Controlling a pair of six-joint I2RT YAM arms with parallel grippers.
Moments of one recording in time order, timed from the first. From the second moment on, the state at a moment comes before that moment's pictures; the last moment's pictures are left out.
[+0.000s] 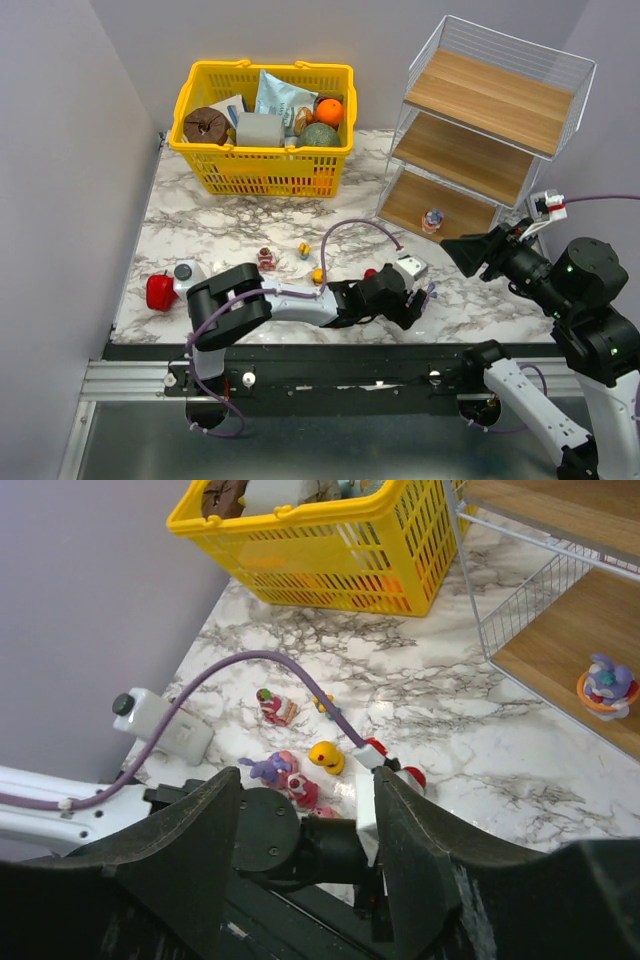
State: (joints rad) left arm -1.24 1.81 1.02 0.29 -0.08 -0.45; right arm 0.35 0.57 1.18 -0.77 -0.22 0.44
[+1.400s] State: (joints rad) left arm -1.24 2.07 1.02 0.65 -0.10 -0.09; right arm 0.35 0.51 1.20 -0.84 -0.20 0.40
